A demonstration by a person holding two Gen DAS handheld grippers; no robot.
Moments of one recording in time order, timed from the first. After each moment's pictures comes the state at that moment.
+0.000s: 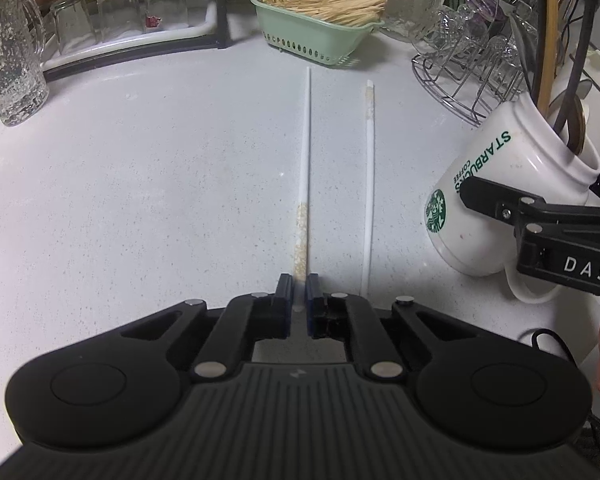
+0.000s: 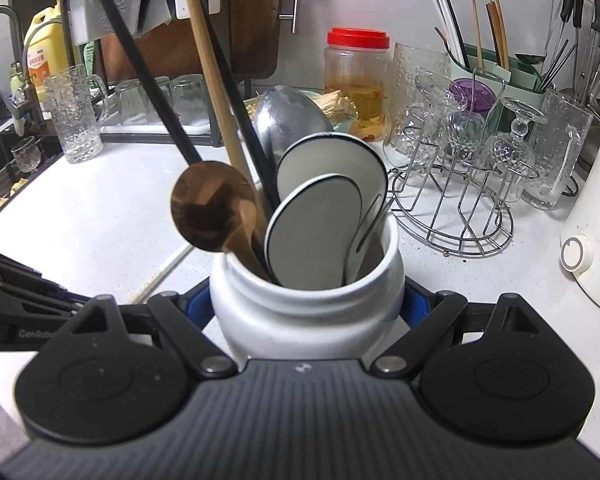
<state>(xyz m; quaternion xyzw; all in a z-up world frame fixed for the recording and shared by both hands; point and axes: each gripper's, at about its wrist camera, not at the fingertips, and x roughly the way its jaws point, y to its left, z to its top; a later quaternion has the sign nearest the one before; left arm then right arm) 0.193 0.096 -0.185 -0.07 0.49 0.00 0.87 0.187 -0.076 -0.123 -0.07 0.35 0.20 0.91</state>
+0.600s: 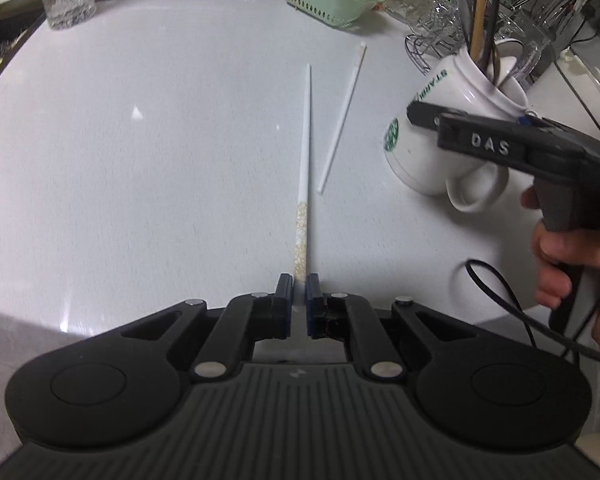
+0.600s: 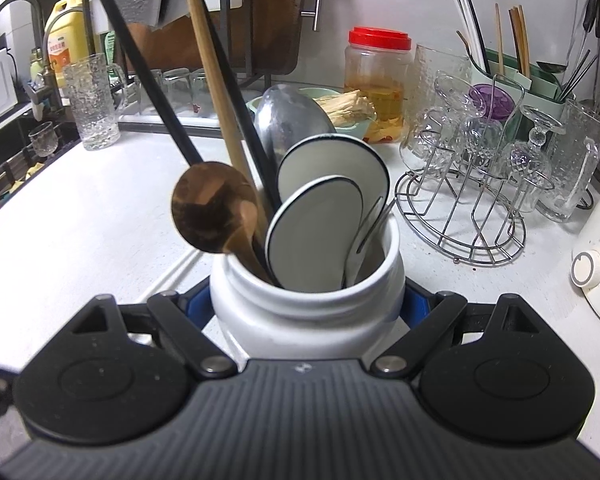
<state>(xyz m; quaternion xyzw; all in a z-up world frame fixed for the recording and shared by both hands) 0.095 0.078 -0.169 -0.16 0.52 0.02 0.84 0.190 -0.079 -0.122 -0.09 0.35 0.24 0.90</state>
